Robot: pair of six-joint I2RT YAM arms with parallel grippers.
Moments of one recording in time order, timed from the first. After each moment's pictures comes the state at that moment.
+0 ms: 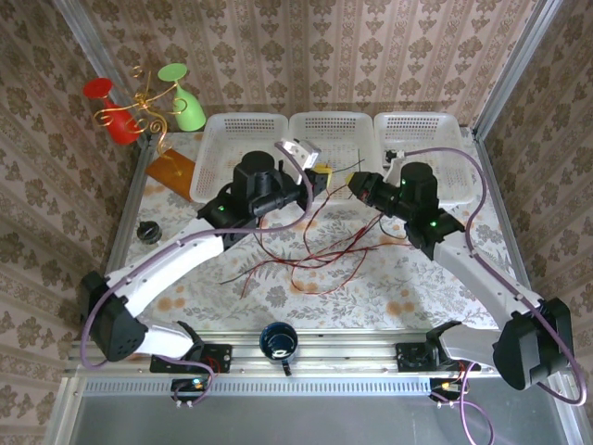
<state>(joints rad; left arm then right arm) -0.82 1.35 1.24 -0.04 0.21 -0.09 0.35 1.19 0.92 0.02 -0.34 0.88</state>
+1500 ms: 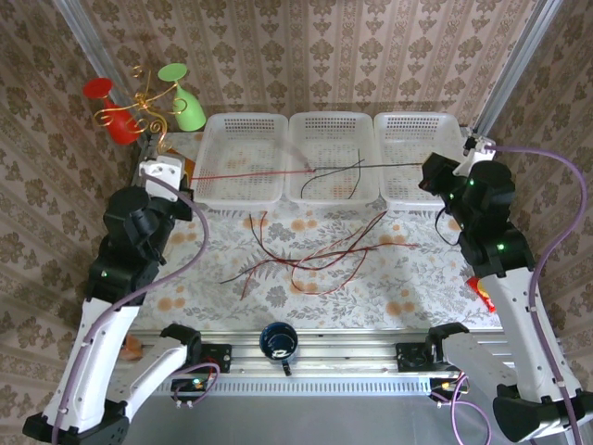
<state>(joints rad) -0.36 0.76 1.13 -0.52 -0.23 0.19 0.12 0.89 1.13 -0.43 0.05 0.52</state>
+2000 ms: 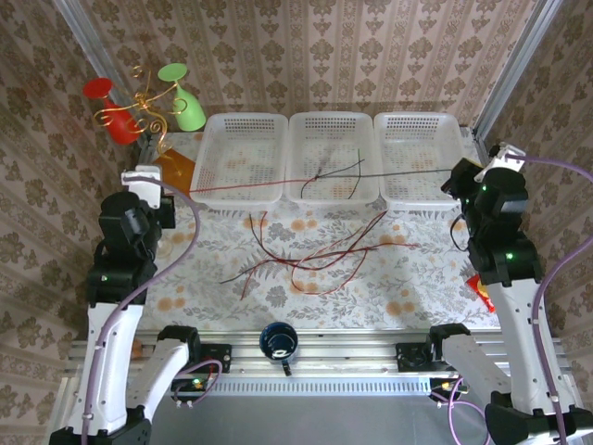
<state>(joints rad) -0.13 0.73 1.04 -0.58 -0.23 0.16 0.02 0.84 1.11 -0.49 0.26 0.43</state>
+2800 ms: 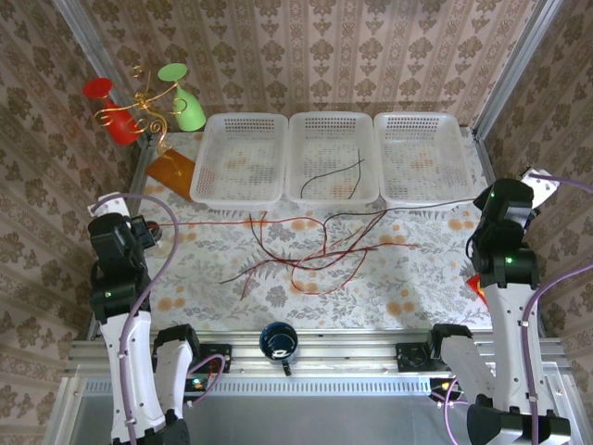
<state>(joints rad) 0.19 0.62 0.87 -0.63 -0.25 0.01 -0.16 0.80 0.99 -0.52 0.55 0.40</state>
